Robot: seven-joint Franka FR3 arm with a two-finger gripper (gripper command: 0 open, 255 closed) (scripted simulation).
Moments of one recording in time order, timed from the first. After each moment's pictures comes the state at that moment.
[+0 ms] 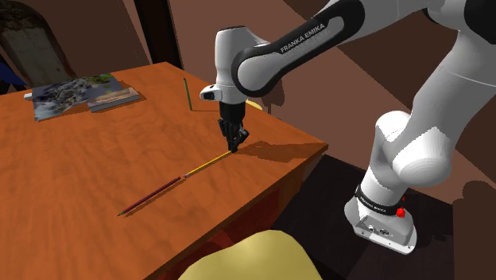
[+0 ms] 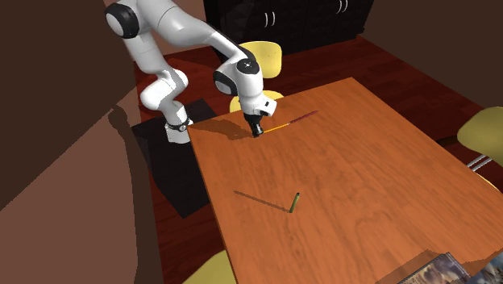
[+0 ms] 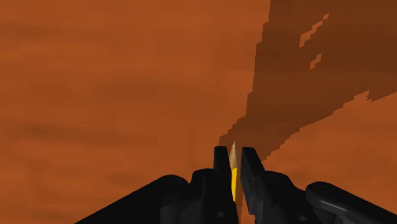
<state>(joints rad) 0.43 -0.20 0.01 -2.33 0.13 2.16 -0.99</state>
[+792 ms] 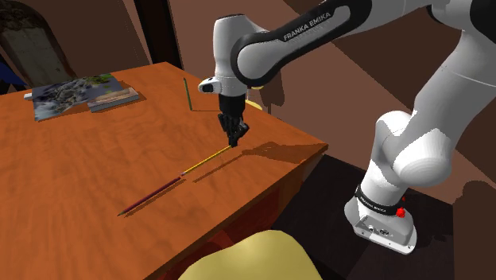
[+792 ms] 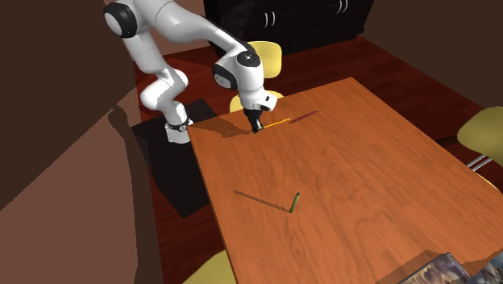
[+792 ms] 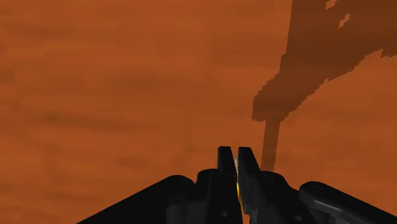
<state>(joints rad) 0.43 -0.22 0.01 -2.29 0.12 2.09 -0.98</state>
